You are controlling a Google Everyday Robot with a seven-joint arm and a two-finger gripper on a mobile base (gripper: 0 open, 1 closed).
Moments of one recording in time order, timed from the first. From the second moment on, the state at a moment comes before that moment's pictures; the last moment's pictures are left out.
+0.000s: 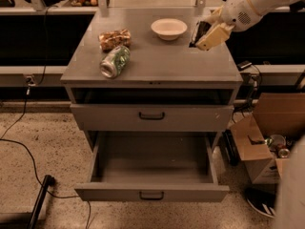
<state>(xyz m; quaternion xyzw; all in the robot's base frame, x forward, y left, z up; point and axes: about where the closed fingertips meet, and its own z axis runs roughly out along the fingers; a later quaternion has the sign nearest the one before) 0.680 -0.161 0.949 -0.58 0.73 0.13 0.34</state>
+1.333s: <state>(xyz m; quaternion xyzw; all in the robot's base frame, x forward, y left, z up) 0.613 -0.144 1.009 -0.56 0.70 0.06 0.44</state>
